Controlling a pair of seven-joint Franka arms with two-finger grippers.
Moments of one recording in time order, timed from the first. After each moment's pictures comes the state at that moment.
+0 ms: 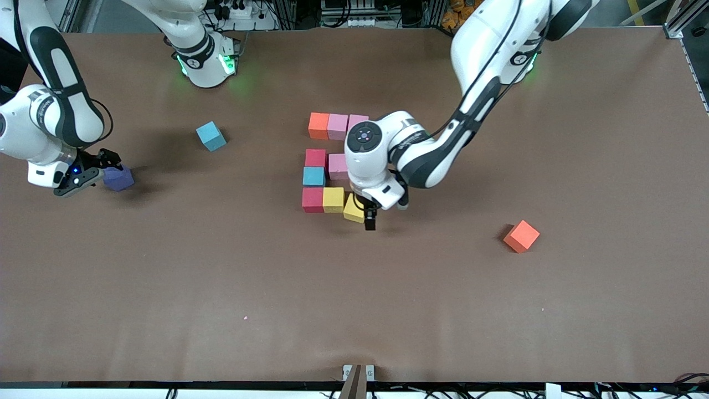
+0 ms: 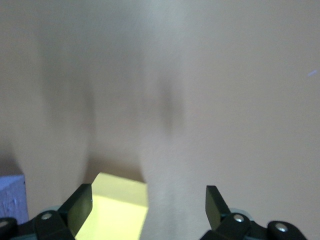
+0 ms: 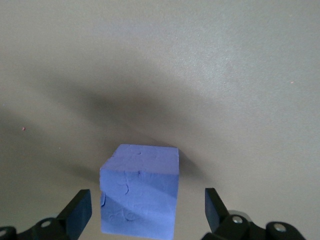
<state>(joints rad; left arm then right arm) -0.48 0.73 -0.32 -1.44 0.42 2.16 -2.50 -0.20 0.25 -0.28 -2.36 0.01 2.50 -1.05</state>
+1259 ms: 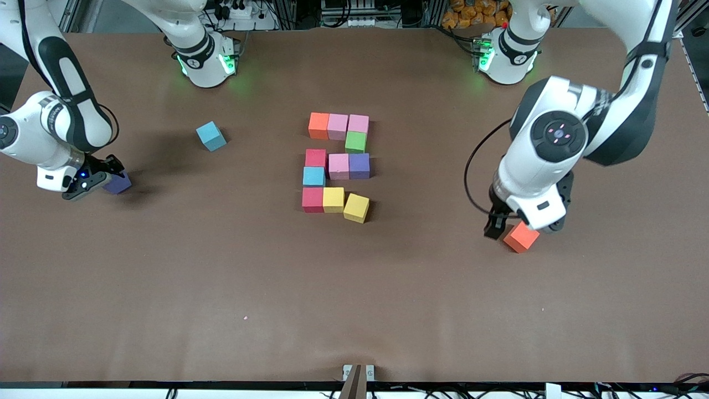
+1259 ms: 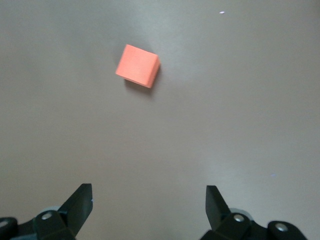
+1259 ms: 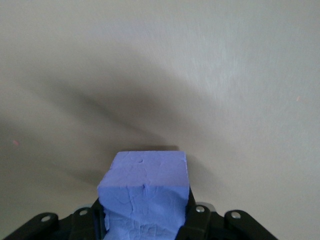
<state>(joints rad) -0.09 0.31 -0.33 -1.62 0.18 1.84 -1.60 -0.19 0.26 -0.24 -2.35 0.01 2.52 -1.01</state>
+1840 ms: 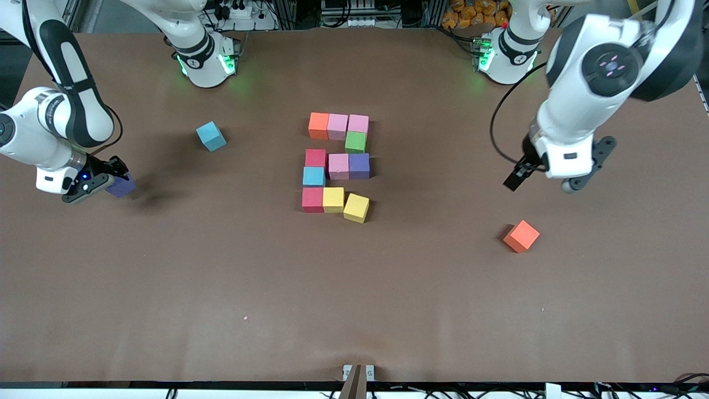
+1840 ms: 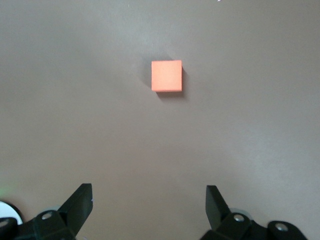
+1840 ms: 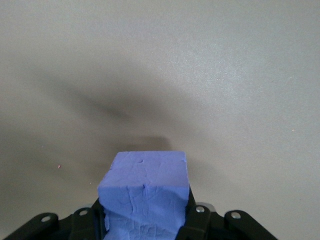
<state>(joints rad) -0.08 0.02 -0.22 -1.87 0.10 1.84 -1.08 -0.17 0.20 -0.22 -2.35 0.01 2.47 -0.96</state>
